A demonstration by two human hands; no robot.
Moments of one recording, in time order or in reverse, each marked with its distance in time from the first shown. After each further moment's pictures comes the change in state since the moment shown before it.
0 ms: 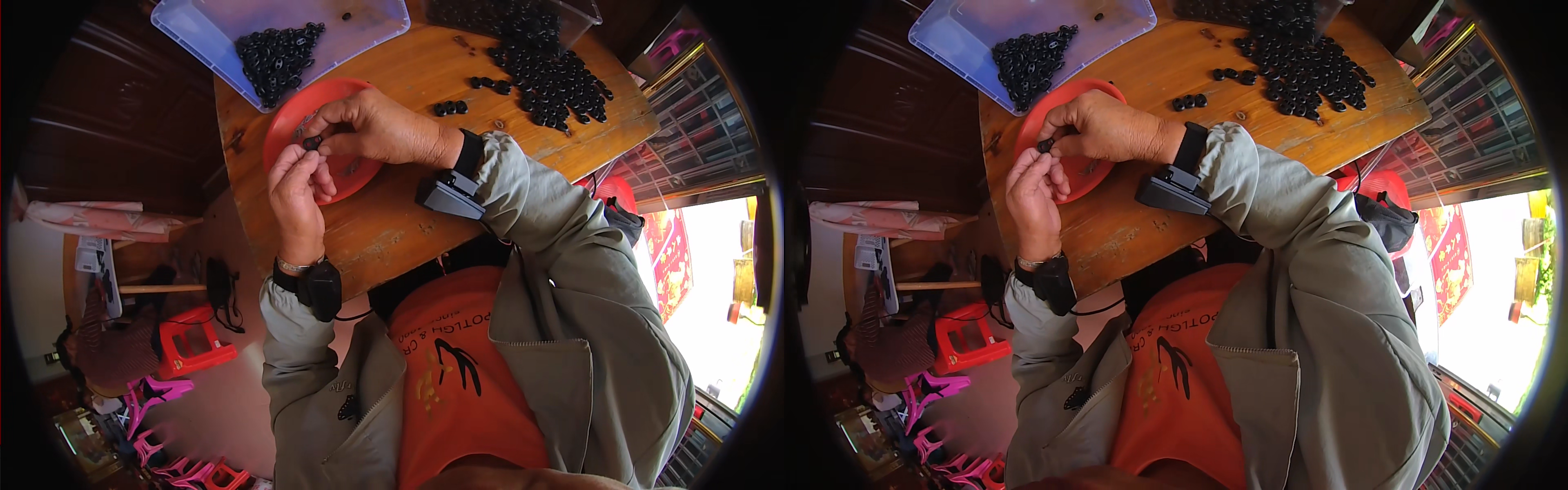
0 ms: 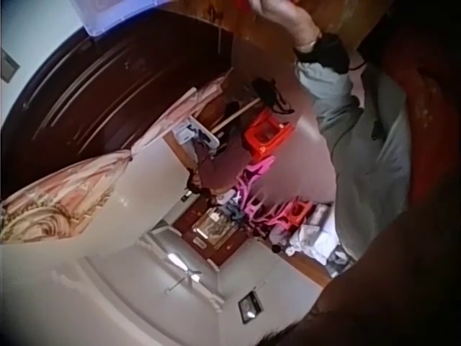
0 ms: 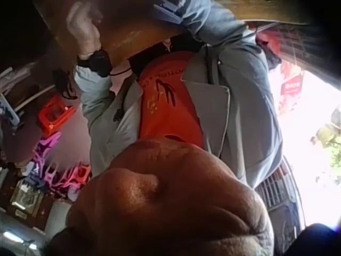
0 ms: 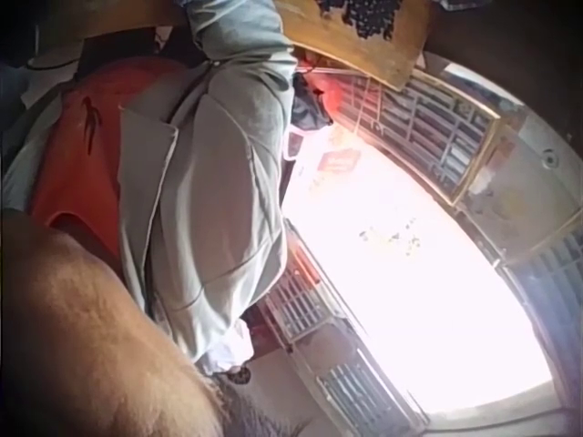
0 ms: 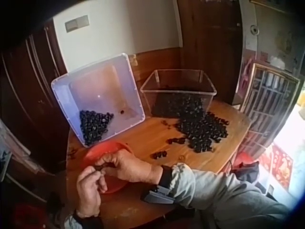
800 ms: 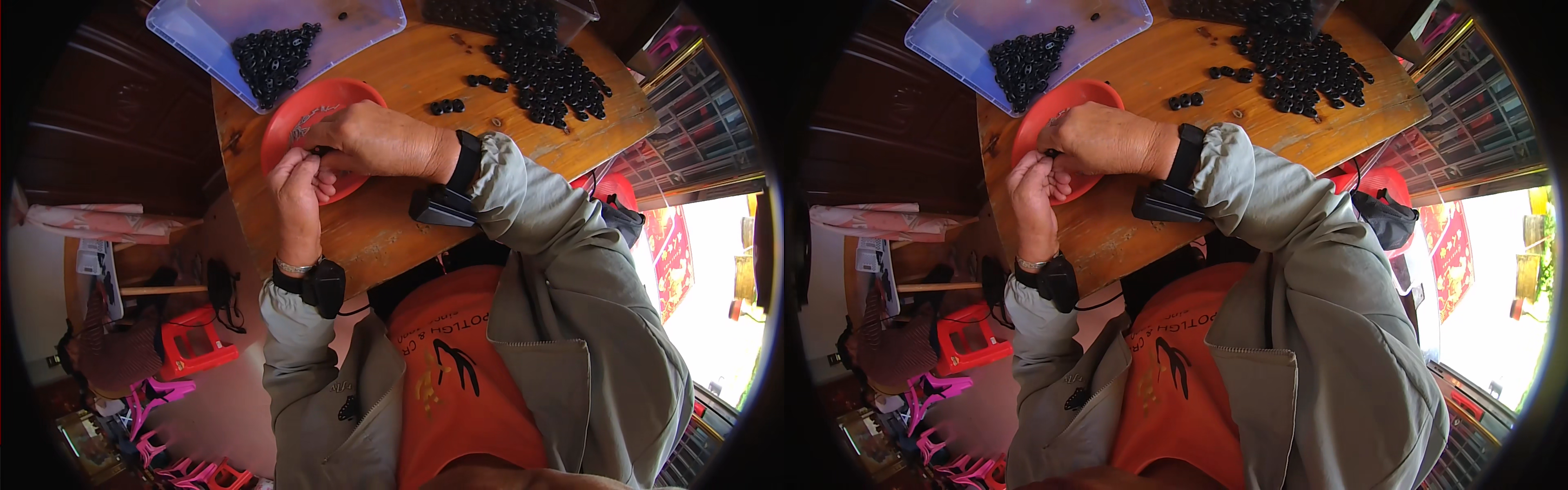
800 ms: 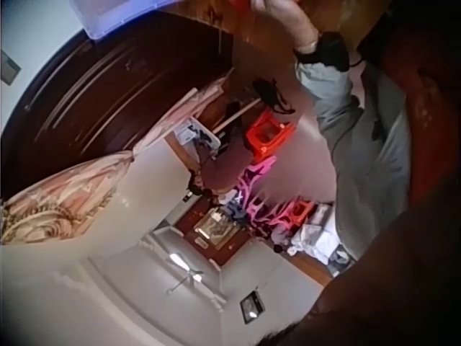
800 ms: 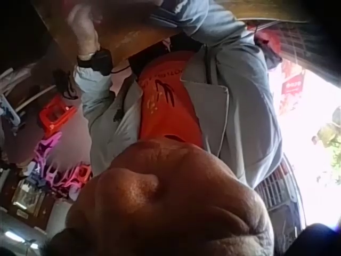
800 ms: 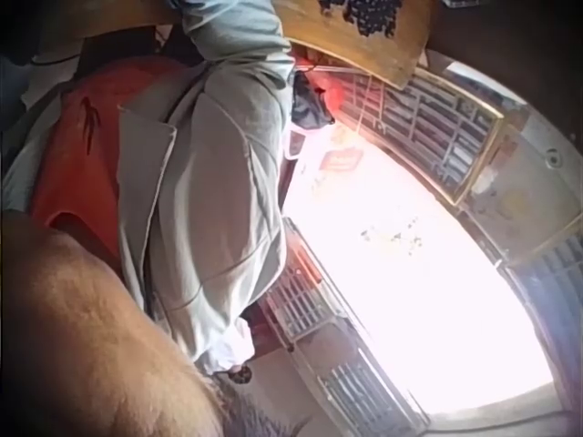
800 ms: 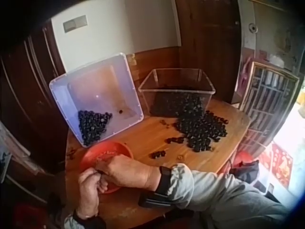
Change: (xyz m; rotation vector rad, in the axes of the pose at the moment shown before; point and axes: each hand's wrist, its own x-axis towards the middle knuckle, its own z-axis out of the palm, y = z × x) left_hand 0.003 -0.005 -0.004 0.146 -0.014 -0.008; right_hand -0.005 -0.008 0.004 -0.579 -0.001 -0.263
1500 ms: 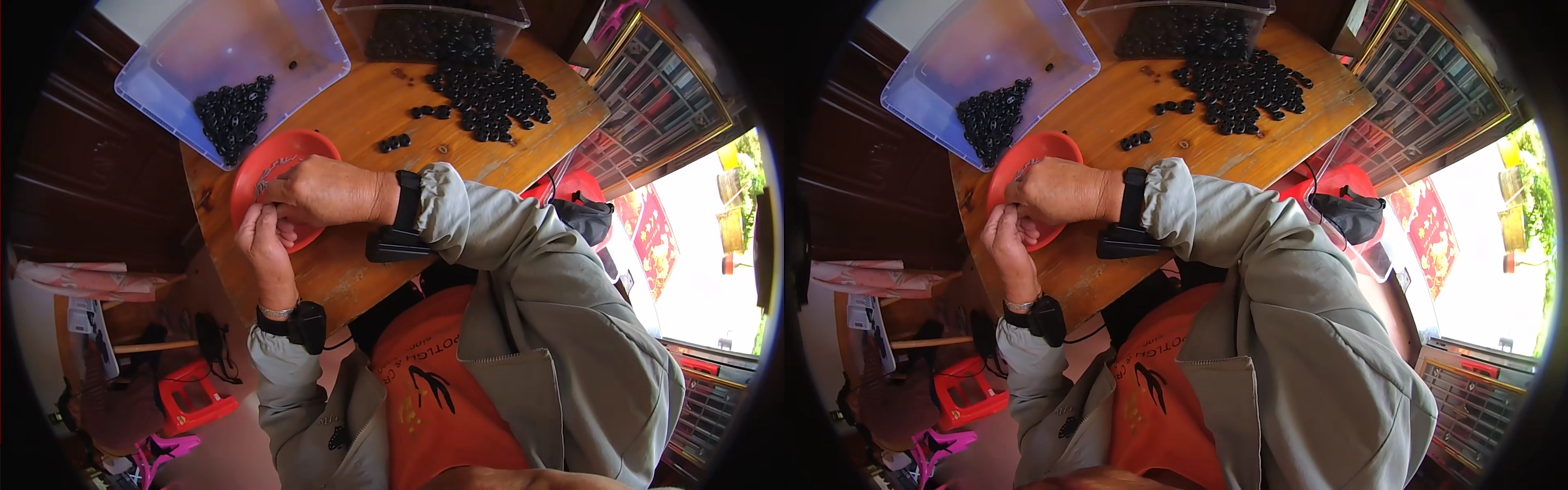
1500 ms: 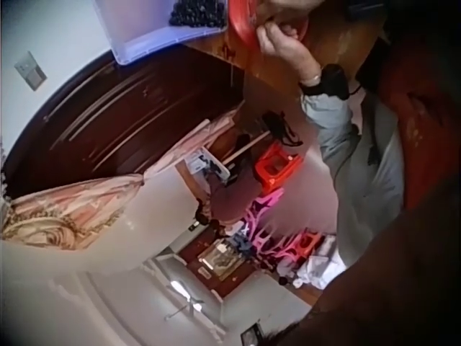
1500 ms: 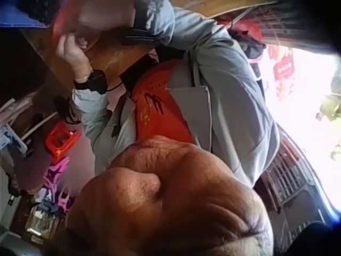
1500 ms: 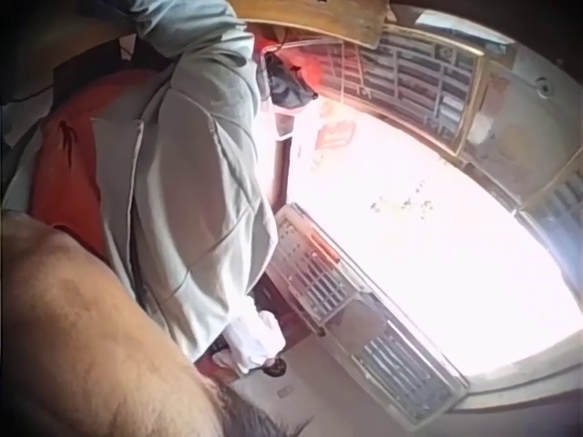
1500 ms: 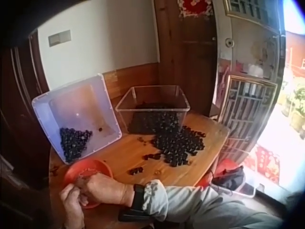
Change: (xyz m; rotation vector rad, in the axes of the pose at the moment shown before) left_hand -0.001 -0.005 0.004 0.034 0.103 0.150; right_hand -0.001 -0.006 0.004 -0.106 0.092 -0.041
